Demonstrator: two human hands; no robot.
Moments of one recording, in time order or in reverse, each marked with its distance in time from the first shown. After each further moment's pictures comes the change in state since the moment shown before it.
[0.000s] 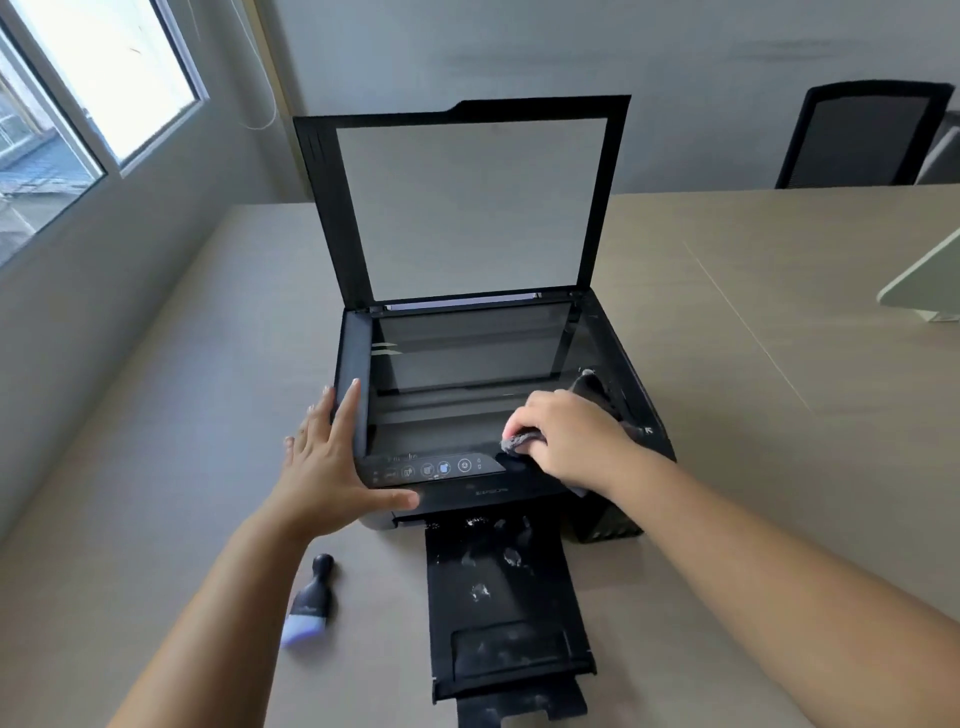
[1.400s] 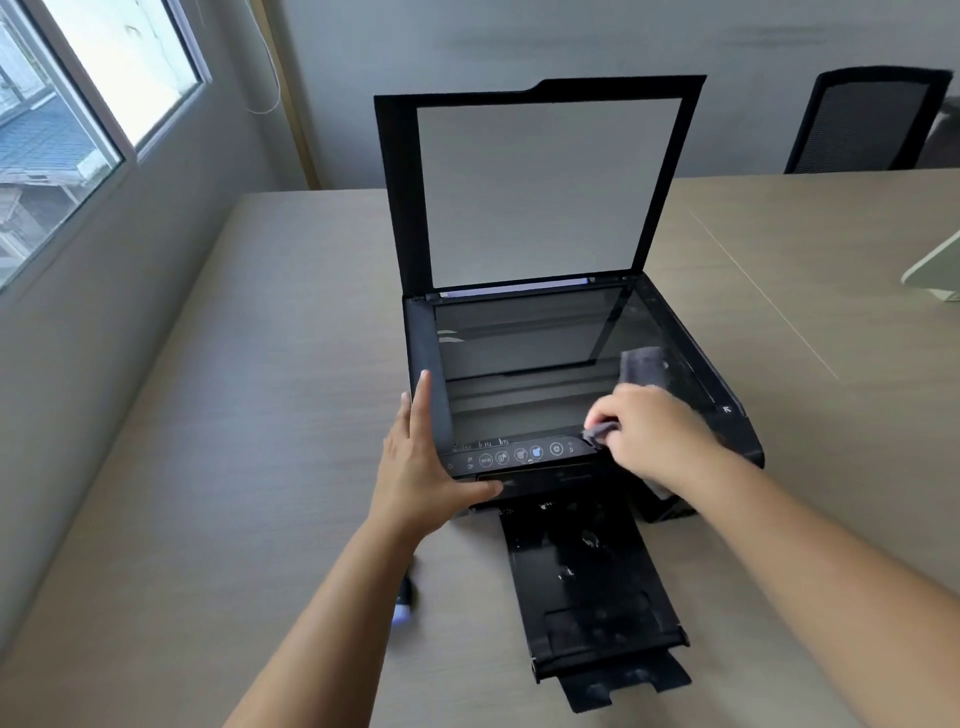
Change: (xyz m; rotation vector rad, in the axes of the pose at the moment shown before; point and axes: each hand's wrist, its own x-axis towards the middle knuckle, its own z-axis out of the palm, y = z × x) left_hand -0.008 -0.017 0.013 -0.310 0.114 0.143; right_hand -0.002 -0.054 0.015 -0.125 0.085 0.367
